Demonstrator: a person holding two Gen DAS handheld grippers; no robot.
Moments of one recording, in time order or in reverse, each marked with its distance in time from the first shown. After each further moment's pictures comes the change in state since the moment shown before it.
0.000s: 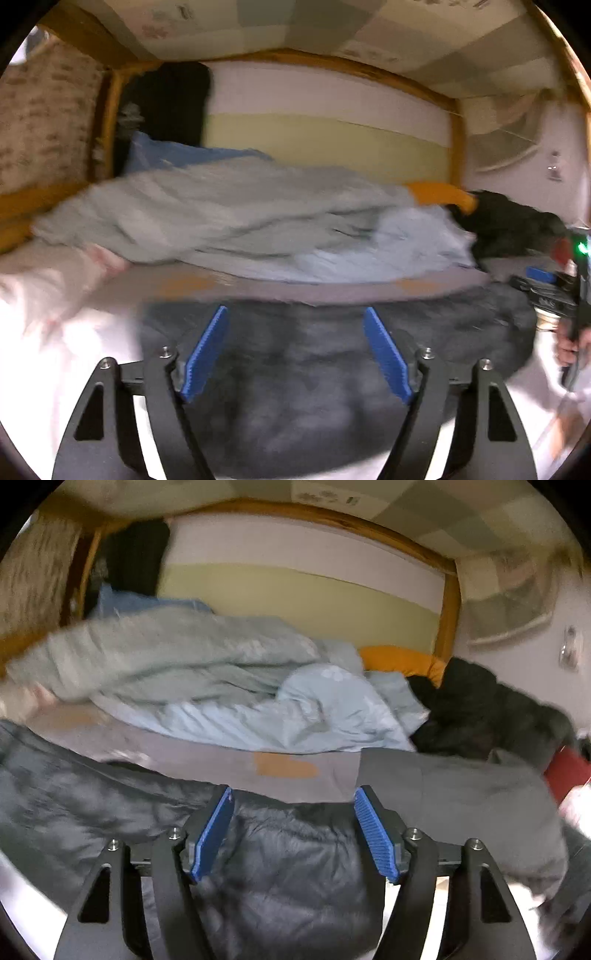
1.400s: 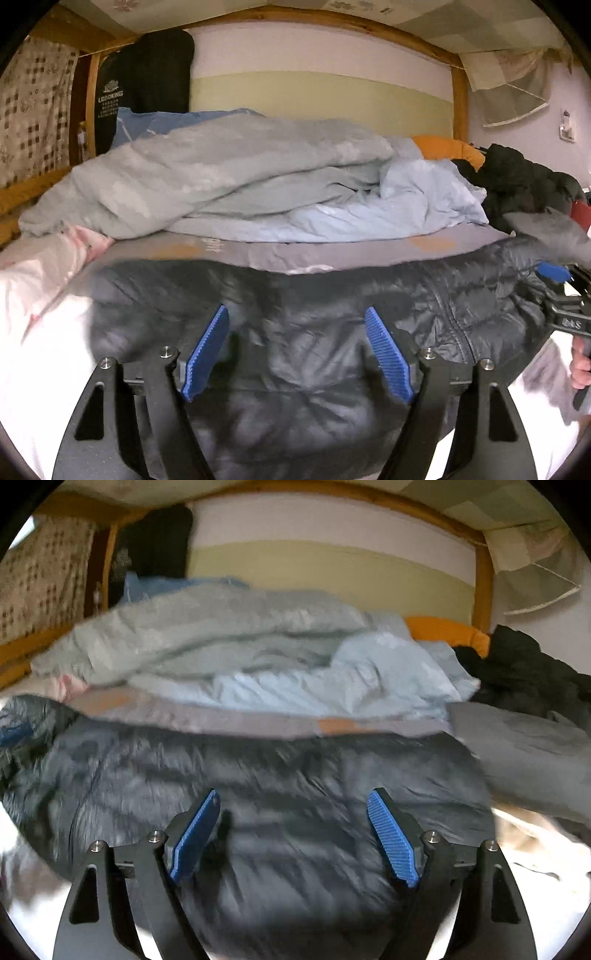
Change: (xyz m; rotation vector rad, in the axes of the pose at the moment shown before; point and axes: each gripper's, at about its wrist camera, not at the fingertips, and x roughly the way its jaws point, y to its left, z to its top) left arm 0.063 0.000 -0.013 0.050 0.149 0.064; right arm 0.028 0.055 -0.034 -0.035 0.131 0.034
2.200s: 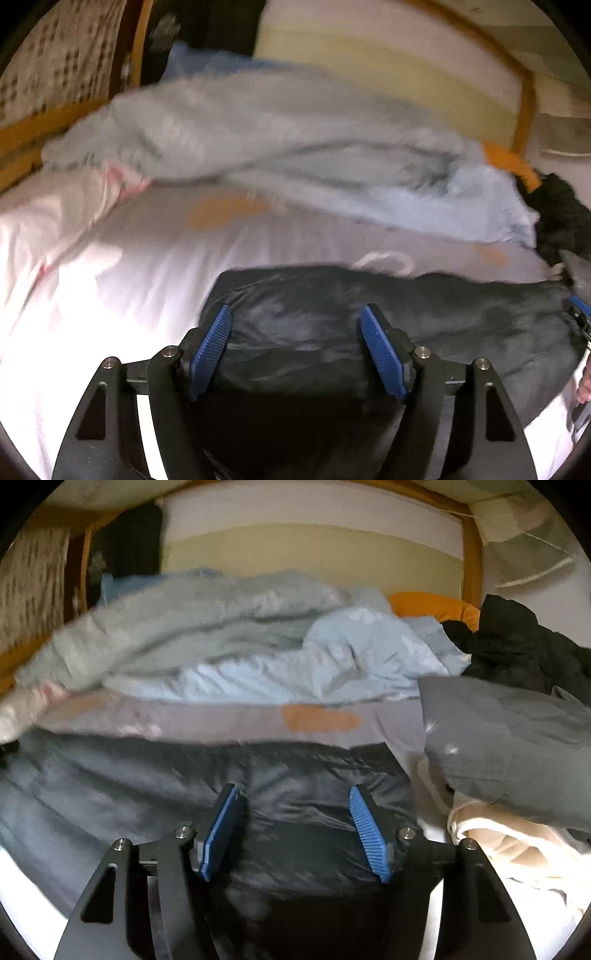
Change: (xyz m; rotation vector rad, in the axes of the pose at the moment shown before) left arm 0.042 0.085 0.003 -0.185 0.104 0.061; right arm 0.039 -0.049 0.013 0.085 -0.019 0.046
